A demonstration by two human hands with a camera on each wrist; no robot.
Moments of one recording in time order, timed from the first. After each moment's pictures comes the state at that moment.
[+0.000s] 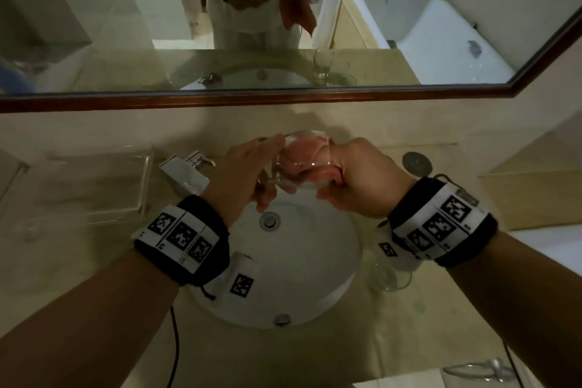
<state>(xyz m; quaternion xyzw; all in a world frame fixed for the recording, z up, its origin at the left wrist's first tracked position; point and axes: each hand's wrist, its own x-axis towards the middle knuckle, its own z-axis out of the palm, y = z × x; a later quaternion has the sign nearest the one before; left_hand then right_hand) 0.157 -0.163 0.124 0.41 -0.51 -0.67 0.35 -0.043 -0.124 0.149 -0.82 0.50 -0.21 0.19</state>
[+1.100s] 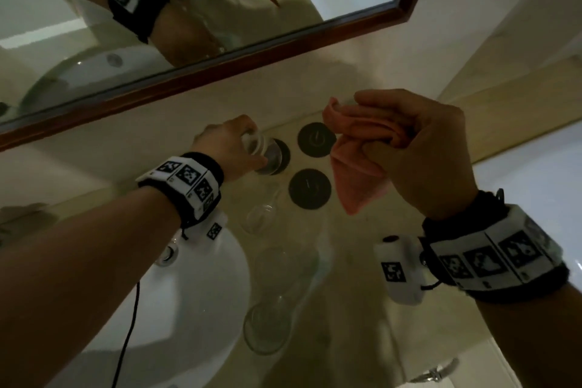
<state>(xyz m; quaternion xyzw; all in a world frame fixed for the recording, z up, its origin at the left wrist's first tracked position) -0.164 -0.280 0.008 0.52 -0.81 -0.26 -0.08 -0.362 -0.094 0.082 -0.49 0.64 -0.54 0.25</state>
